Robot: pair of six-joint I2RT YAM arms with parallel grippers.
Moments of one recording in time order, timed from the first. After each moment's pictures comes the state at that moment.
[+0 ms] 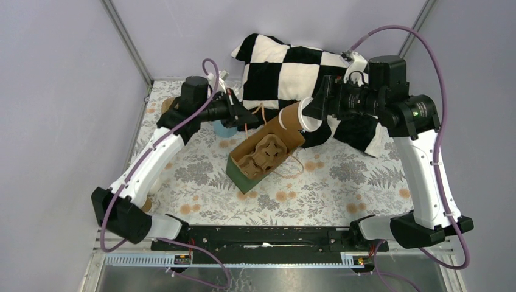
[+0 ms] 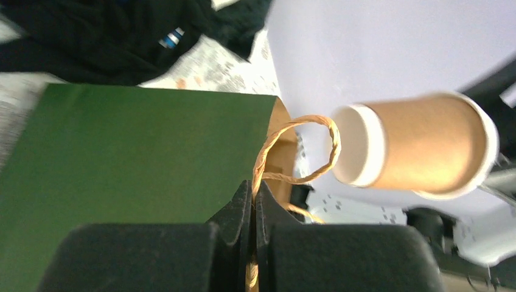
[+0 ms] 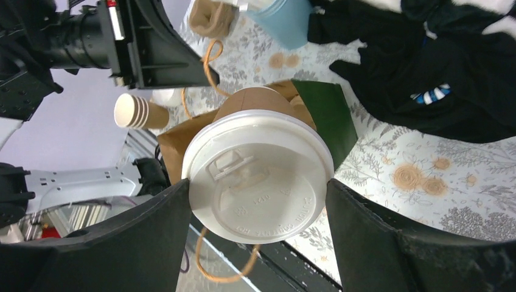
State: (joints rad) left arm -0.38 1.39 1.38 -0.46 0.63 -0.80; right arm 0.34 1.34 1.93 -1.14 -0.45 0.35
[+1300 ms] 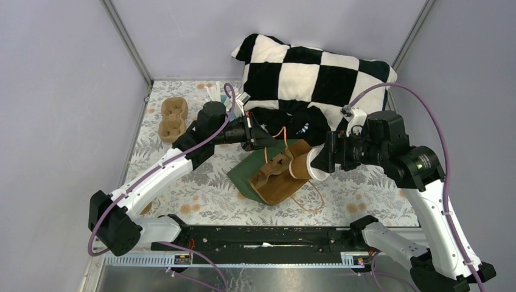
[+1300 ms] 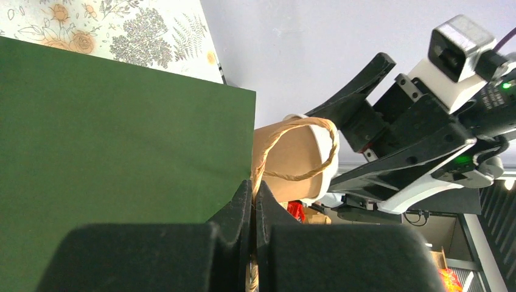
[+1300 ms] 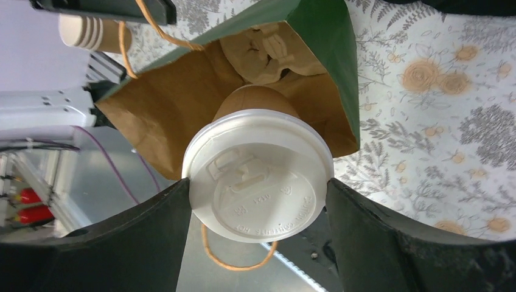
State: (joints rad) left arm -0.64 1.25 1.07 -0.09 0.66 -1.10; right arm 0.42 0.95 1.42 -1.18 -0.41 0.35
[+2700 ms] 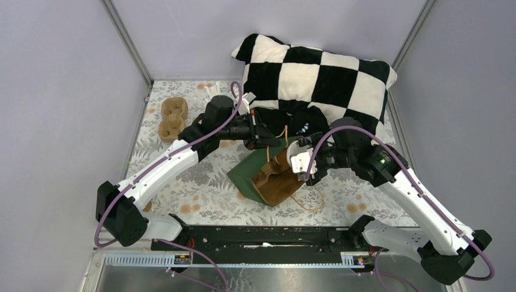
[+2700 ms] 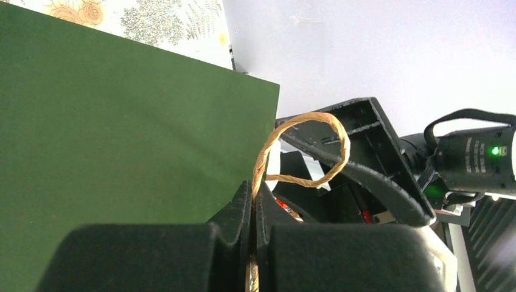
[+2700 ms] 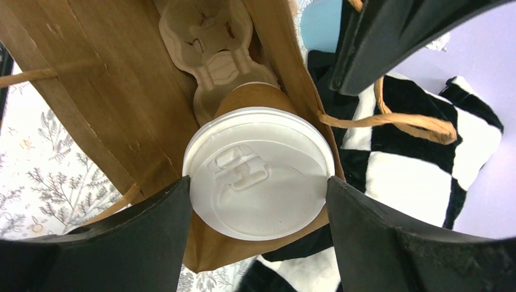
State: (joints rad) left arm -0.64 1.33 1.17 -0.23 0.69 -1.10; right arm 0.68 1.00 1.19 -0.90 -0.43 -1.16
